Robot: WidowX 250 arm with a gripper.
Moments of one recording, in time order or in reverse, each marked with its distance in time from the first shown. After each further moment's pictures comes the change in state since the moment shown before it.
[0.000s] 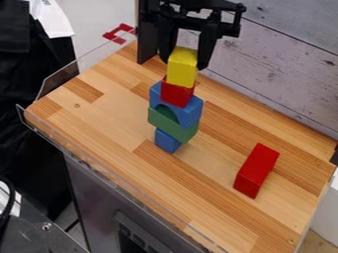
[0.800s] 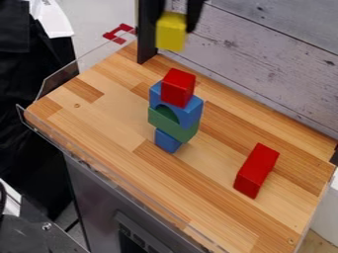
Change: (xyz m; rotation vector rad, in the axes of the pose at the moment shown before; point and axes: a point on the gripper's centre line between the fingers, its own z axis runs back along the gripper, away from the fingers) arm 0.031 0.035 0.023 -0.003 -0.052 0.064
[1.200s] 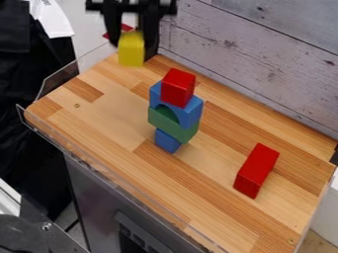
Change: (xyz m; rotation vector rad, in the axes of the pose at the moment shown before) arm 0.002 0.042 -0.044 0.045 -0.001 0.262
